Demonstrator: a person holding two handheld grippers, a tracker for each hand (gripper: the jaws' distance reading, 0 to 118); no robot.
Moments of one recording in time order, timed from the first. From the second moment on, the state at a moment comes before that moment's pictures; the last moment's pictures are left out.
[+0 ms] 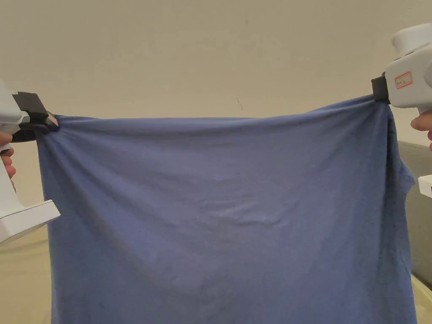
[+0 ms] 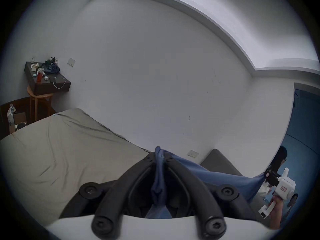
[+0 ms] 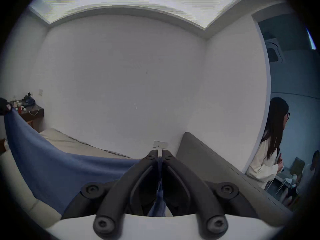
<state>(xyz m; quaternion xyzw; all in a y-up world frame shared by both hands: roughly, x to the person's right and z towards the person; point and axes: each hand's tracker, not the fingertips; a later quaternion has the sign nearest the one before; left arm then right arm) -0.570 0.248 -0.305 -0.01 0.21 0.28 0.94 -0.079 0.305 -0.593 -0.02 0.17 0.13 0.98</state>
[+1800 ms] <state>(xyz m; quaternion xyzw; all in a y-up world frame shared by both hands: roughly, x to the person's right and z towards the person) -0.557 -0.110 -0.288 -0.32 0.23 0.32 0.86 -0.057 -0.085 -0.579 -0.28 0.28 0.11 0.91</state>
